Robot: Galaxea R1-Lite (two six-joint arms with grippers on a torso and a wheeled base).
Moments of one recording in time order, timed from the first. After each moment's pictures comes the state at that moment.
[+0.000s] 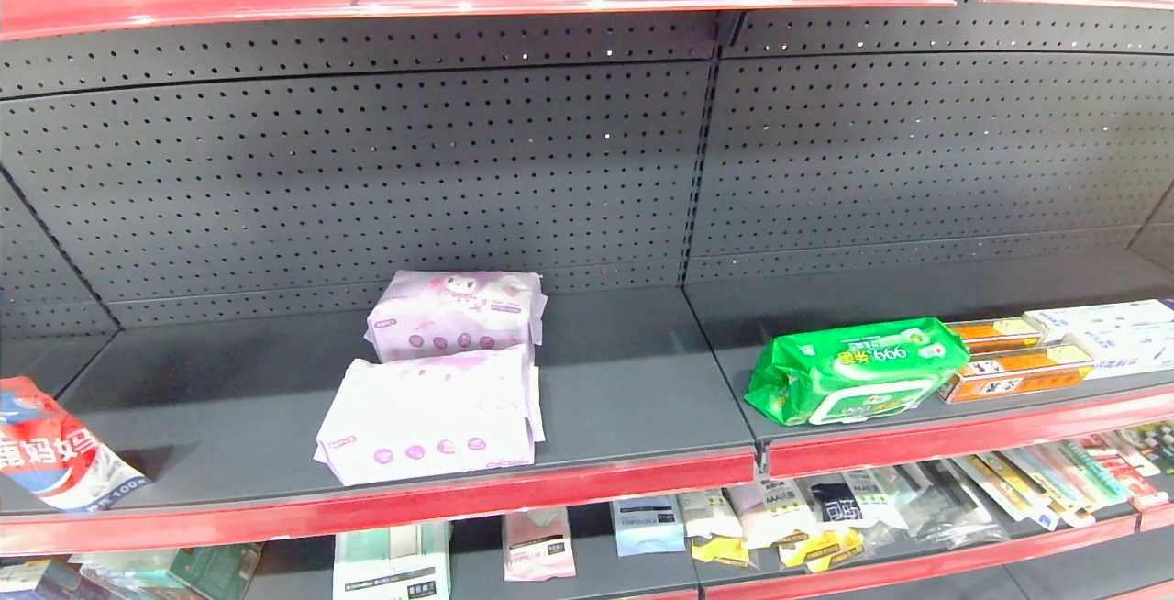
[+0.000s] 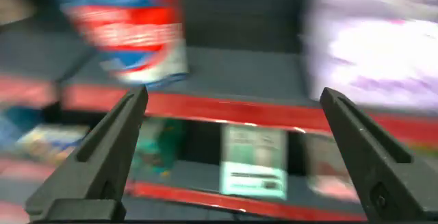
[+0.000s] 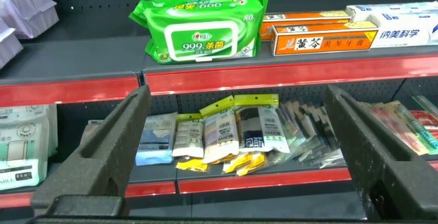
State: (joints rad) left arm 0.17 0.11 0.00 -0.05 0.20 -0.06; right arm 0.00 0.00 0.00 0.00 0.02 -0.01
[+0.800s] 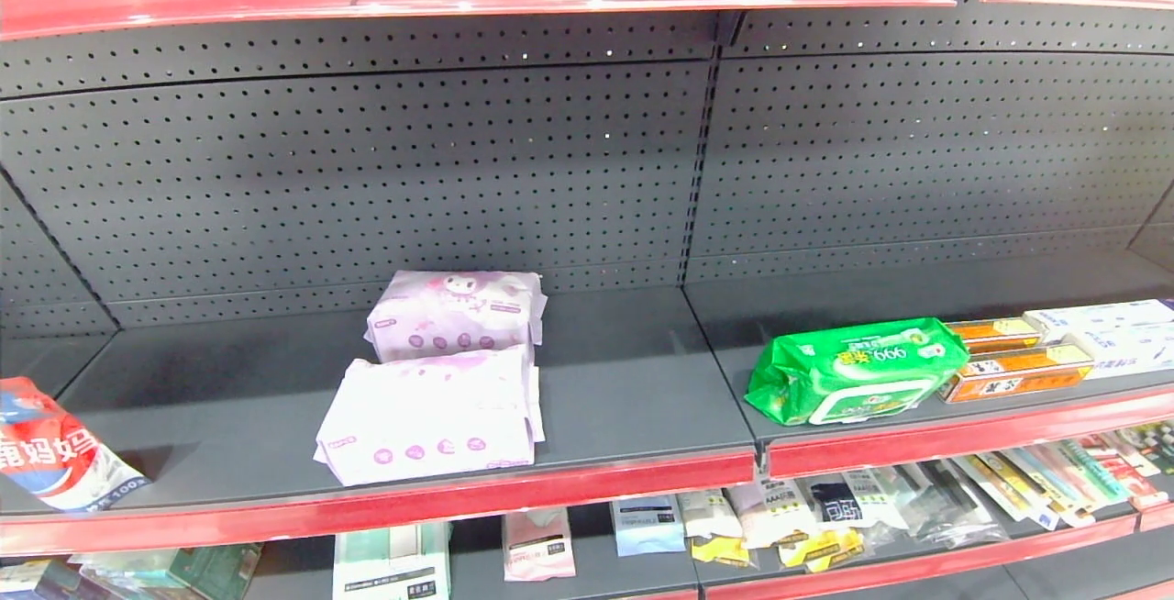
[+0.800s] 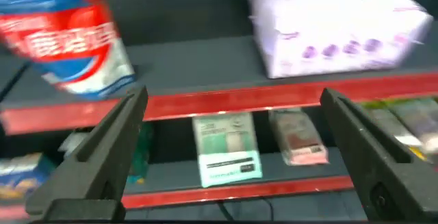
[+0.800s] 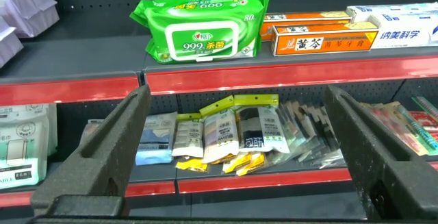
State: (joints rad) left arm -0.03 0.09 0.00 0.00 0.04 0.04; right arm 0.00 0.00 0.00 0.00 0.02 -0.01
